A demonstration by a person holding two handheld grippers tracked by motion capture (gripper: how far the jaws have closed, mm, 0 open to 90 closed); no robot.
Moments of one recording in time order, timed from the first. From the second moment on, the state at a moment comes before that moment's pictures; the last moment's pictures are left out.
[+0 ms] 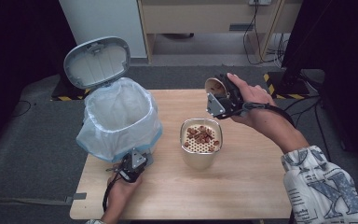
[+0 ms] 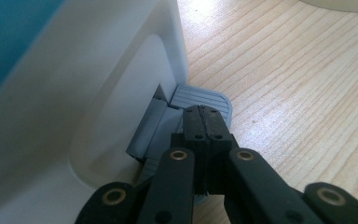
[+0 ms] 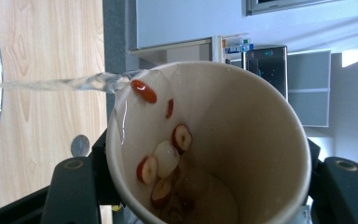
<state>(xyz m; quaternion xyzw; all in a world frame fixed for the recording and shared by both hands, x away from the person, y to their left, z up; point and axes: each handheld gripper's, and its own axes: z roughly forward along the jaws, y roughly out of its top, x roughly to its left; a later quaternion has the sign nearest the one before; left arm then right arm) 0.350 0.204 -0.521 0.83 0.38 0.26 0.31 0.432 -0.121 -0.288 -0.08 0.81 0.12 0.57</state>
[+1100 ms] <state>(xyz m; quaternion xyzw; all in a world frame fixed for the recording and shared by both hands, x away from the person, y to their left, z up) 0.350 0.204 -0.521 0.83 0.38 0.26 0.31 0.427 -0.112 -0.293 -0.14 0.79 0.06 0.59</state>
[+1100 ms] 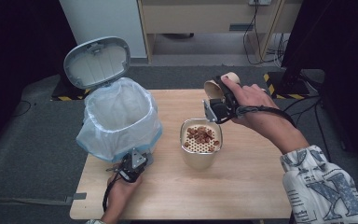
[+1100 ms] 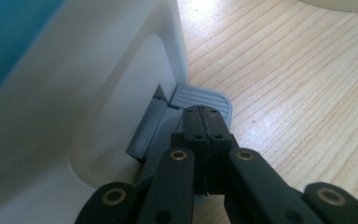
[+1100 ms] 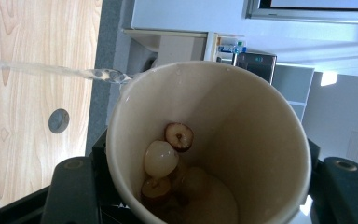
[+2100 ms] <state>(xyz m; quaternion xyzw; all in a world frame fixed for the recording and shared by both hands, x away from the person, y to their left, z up) 0.350 0.204 -0.521 0.83 0.38 0.26 0.31 0.420 -0.106 -0.296 -0.17 0.77 0.02 0.61</state>
